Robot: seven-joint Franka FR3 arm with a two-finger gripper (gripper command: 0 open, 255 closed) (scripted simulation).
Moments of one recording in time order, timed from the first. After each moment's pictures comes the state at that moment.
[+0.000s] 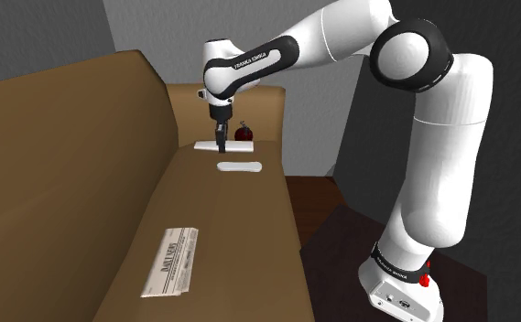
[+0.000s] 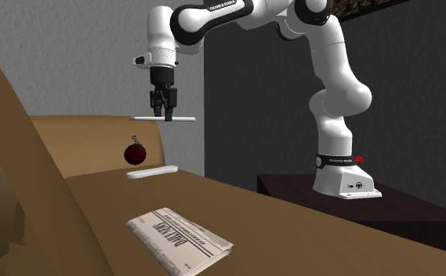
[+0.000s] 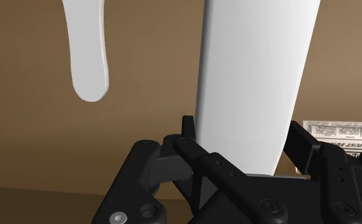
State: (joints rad) arm 0.15 0.23 0.00 -1.78 -0.03 2.01 -0.59
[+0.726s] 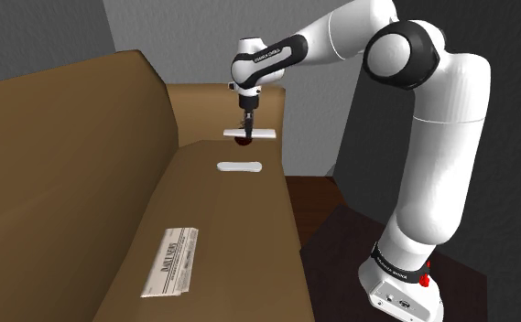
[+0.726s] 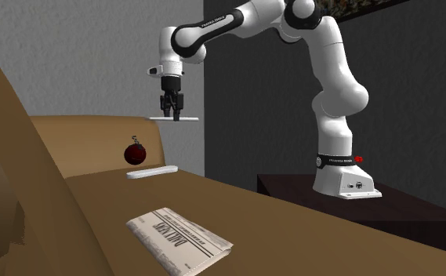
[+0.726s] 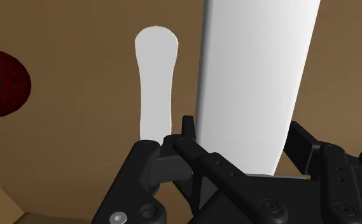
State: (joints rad) arm 0.00 0.24 -0.09 -1.77 -0.01 2.01 -0.84
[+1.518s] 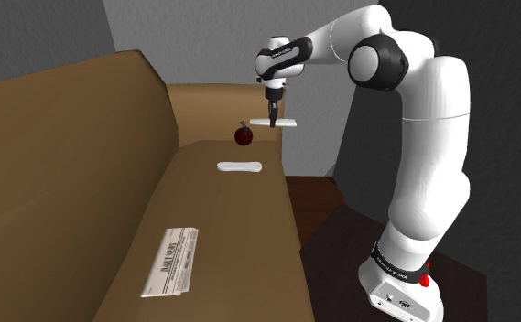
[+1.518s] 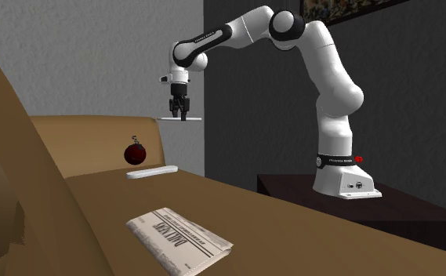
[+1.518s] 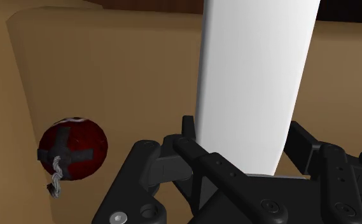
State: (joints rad) arm -0.18 0.35 -0.17 -1.60 0.04 1.96 -1.10
